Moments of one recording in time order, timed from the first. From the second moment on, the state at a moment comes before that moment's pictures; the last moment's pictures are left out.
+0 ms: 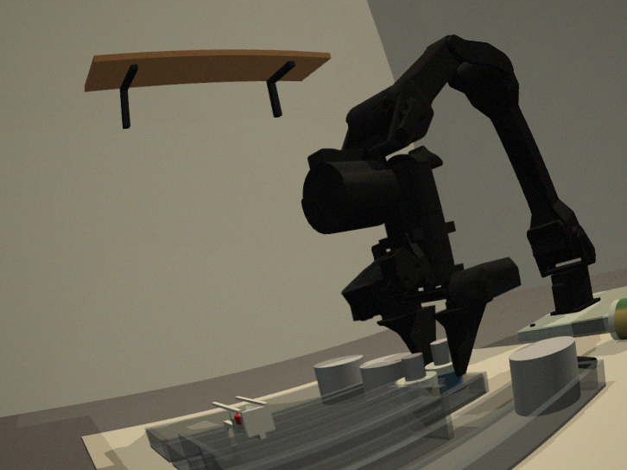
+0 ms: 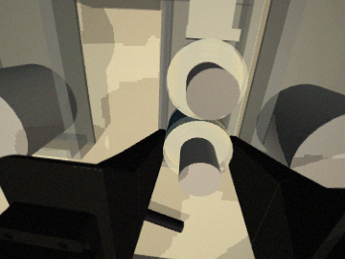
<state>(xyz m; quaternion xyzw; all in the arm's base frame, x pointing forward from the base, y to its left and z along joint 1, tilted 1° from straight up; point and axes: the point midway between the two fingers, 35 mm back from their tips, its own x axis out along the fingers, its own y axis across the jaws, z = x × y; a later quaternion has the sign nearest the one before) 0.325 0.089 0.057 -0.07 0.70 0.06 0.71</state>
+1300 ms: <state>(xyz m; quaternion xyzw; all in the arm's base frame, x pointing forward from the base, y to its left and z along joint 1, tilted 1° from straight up) 0.322 0.088 0.054 -0.07 0.70 0.06 0.71</state>
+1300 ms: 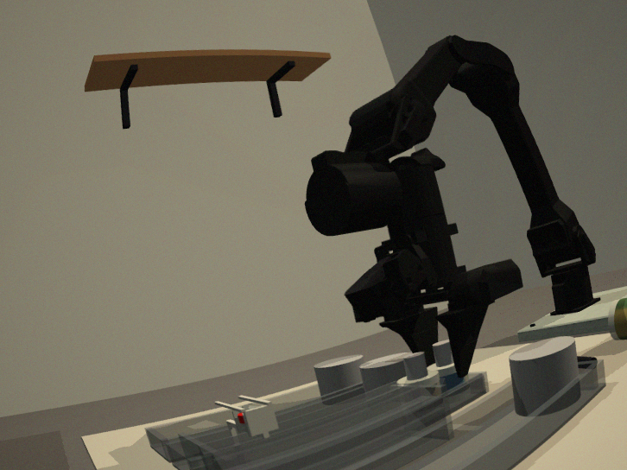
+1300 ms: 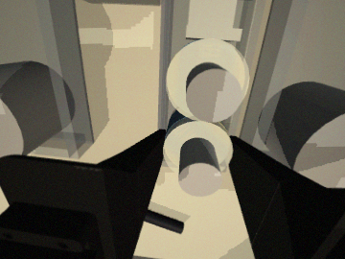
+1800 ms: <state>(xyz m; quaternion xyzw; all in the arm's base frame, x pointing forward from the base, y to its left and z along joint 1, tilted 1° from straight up) 0.320 0.088 0.054 -0.07 0.70 0.06 0.71</state>
